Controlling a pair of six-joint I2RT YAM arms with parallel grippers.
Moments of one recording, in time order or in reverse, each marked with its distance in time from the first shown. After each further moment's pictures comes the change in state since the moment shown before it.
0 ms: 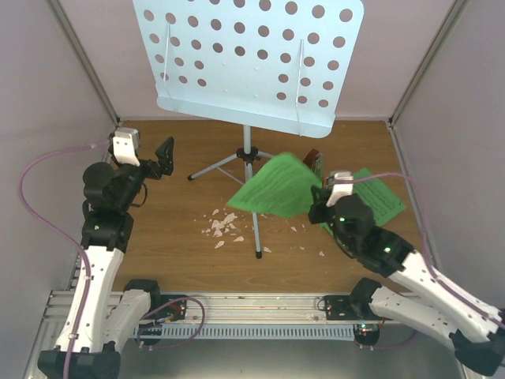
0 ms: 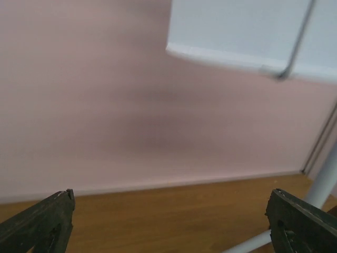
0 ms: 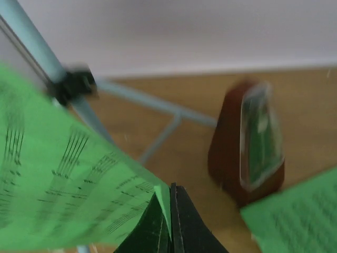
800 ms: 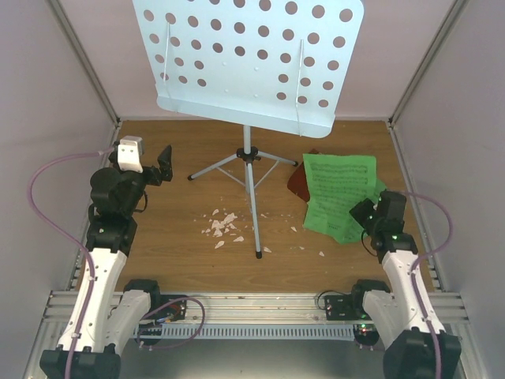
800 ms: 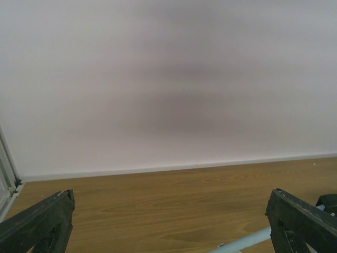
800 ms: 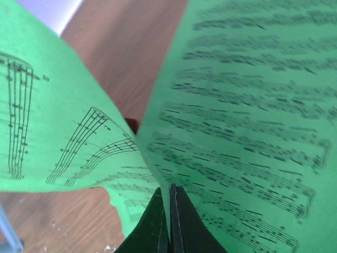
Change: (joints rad) left arm 0.000 -0.027 -0.113 -0.002 -0.112 0.092; right arm -0.901 0.082 -0.281 -0.015 -0.576 0.293
